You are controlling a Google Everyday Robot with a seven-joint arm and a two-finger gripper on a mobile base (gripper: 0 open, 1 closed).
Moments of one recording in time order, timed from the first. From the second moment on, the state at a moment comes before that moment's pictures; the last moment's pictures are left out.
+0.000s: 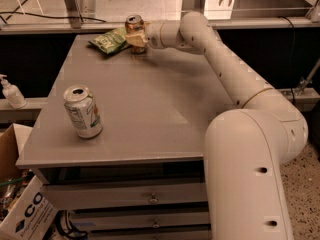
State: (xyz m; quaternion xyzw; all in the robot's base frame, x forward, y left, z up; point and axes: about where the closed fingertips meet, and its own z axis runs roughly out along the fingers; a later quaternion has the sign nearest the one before) arm 0.886 0.073 0.860 -0.43 0.67 0.23 0.57
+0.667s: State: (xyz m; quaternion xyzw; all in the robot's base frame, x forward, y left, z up) arm 0.886 0.073 0.864 -0.43 0.67 0.23 0.57
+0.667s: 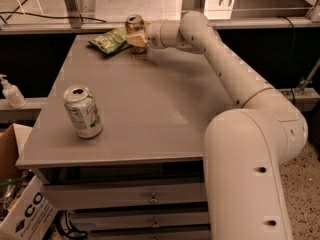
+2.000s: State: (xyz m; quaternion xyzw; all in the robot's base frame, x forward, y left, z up) arm 0.879 0.045 0.850 -0.40 0.69 0.25 0.55
